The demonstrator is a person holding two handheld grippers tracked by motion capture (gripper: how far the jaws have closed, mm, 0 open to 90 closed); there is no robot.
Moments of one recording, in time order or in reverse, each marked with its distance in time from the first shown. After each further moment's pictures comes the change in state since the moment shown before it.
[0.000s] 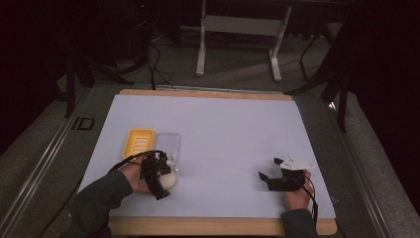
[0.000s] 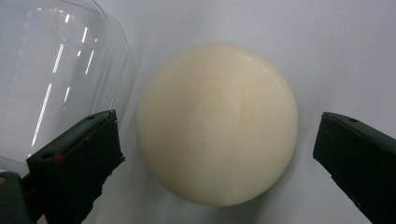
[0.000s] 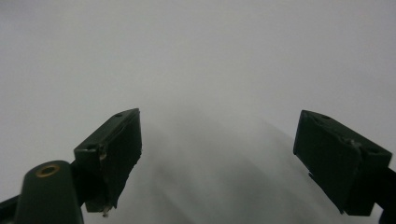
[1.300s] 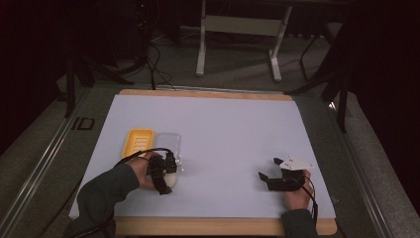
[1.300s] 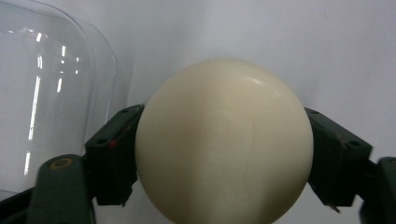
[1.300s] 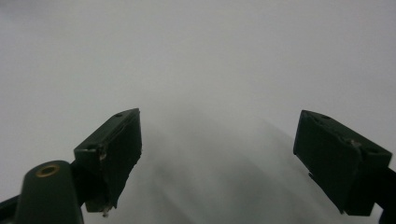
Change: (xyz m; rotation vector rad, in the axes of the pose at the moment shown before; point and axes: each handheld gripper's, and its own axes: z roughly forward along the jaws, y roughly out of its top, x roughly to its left) left arm 0.009 0.018 0.008 0.110 -0.048 0.070; right arm 0.000 0.000 0.000 0.004 0.000 -0.003
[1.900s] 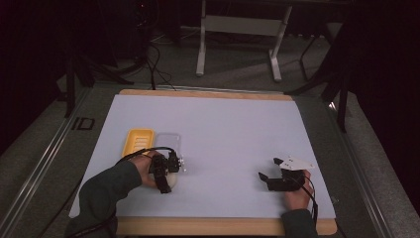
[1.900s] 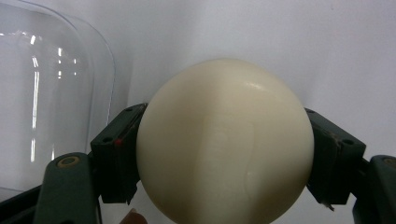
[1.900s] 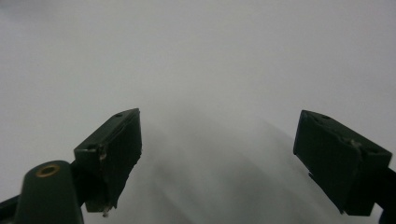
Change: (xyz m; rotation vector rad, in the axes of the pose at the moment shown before) left arm 0.001 0.009 0.001 0.071 -0.003 0.017; right arm 0.000 0.000 0.000 0.001 0.000 -0.002
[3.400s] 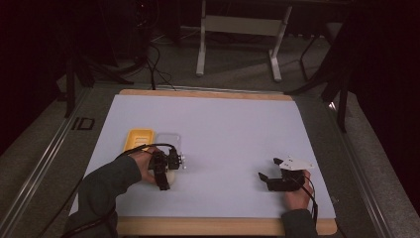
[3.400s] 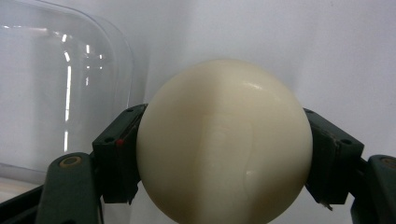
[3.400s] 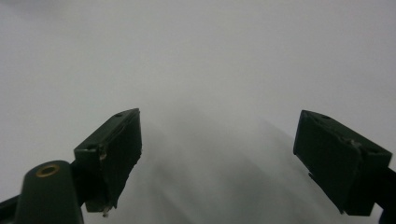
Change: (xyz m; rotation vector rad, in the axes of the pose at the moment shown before) left arm 0.004 0.004 -0.013 0.045 0.014 0.008; right arm 0.000 0.000 0.000 0.003 0.000 -0.005
